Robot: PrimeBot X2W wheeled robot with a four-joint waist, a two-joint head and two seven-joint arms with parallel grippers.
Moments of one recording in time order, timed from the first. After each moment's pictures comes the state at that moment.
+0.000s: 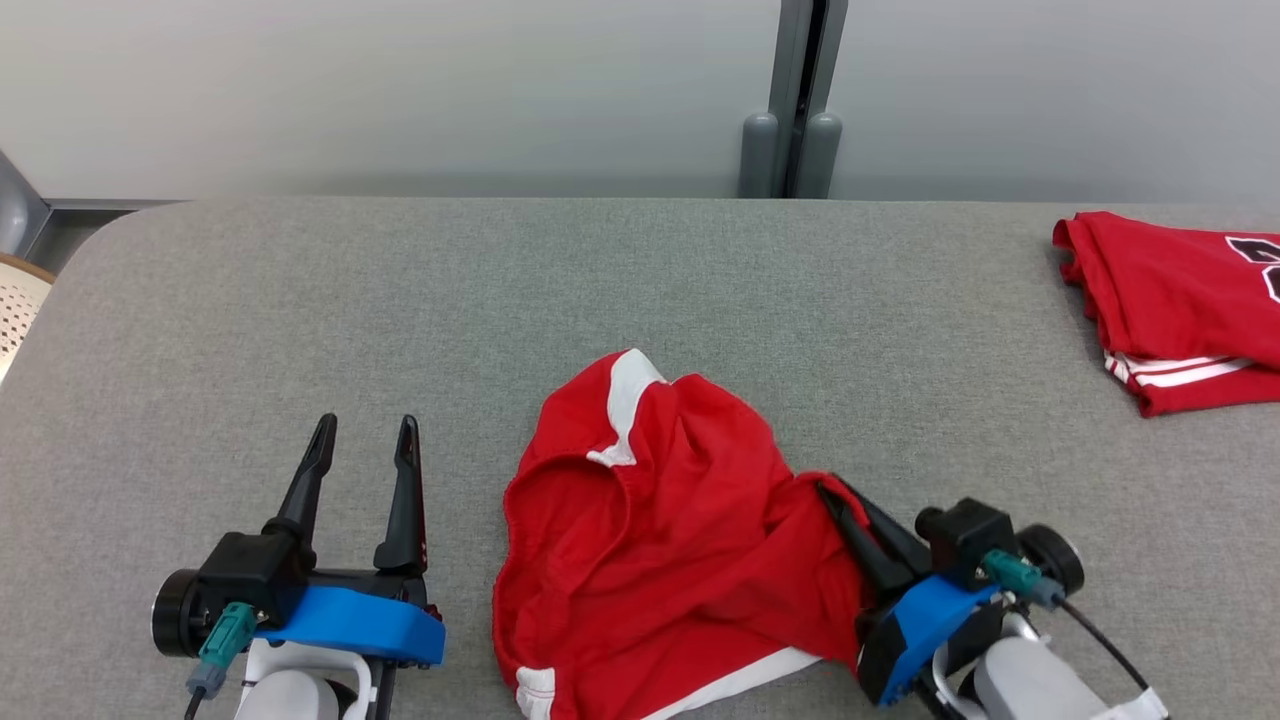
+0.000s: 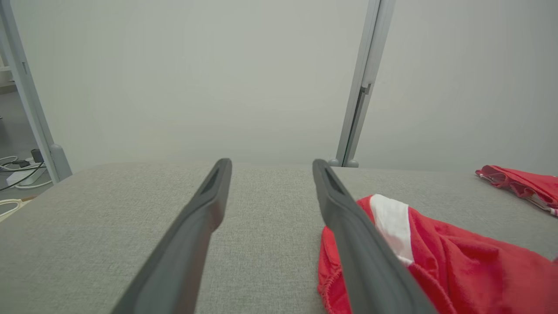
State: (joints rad) left arm -0.12 0.08 -0.08 0.26 -0.19 -0.13 -0.26; right arm -0.27 -0.15 0.41 0.50 0.22 0.13 -0.21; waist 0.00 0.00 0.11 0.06
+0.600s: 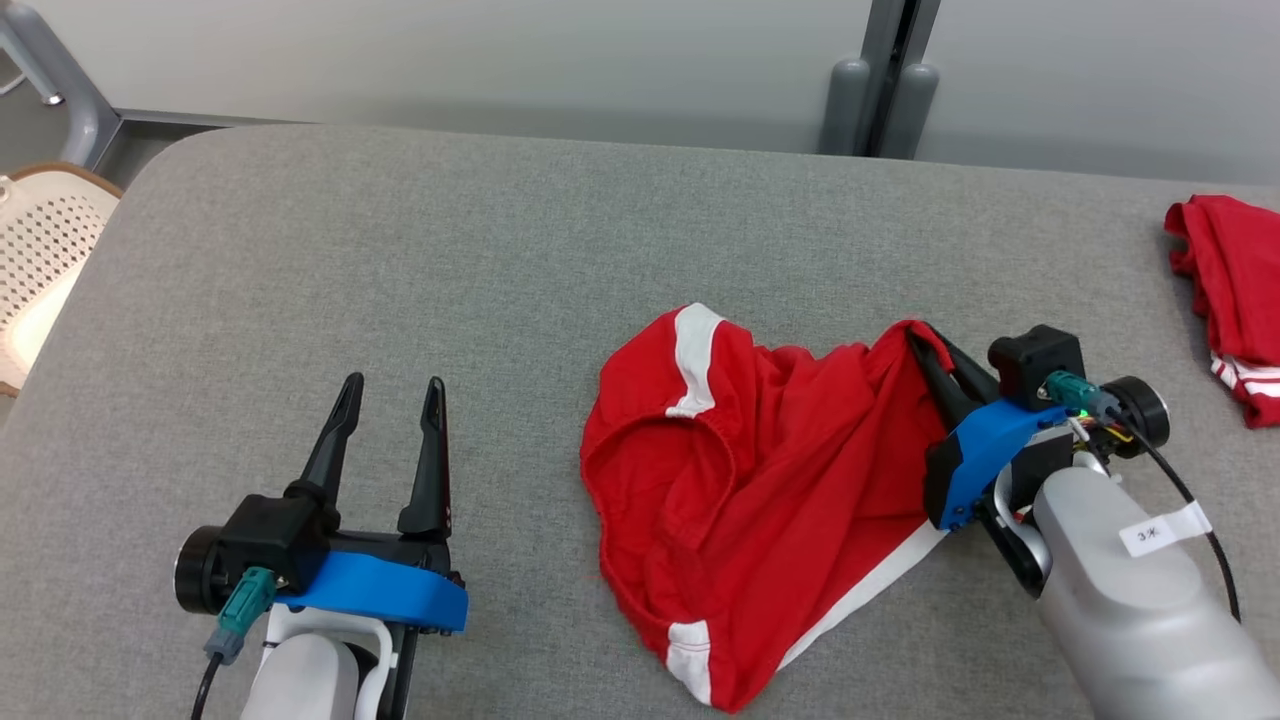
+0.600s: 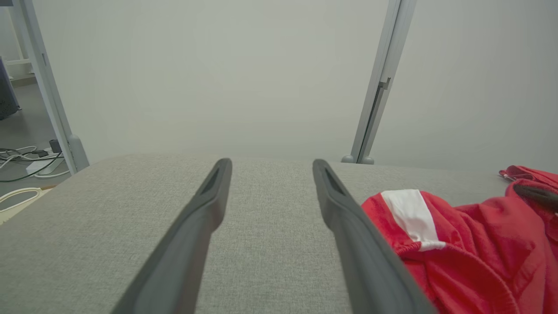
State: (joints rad) left arm -0.19 0.07 -0.12 0.27 -0.20 -0.13 -0.26; right arm -0.65 -0.19 0.35 0.89 0.21 0.13 -0.24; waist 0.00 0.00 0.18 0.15
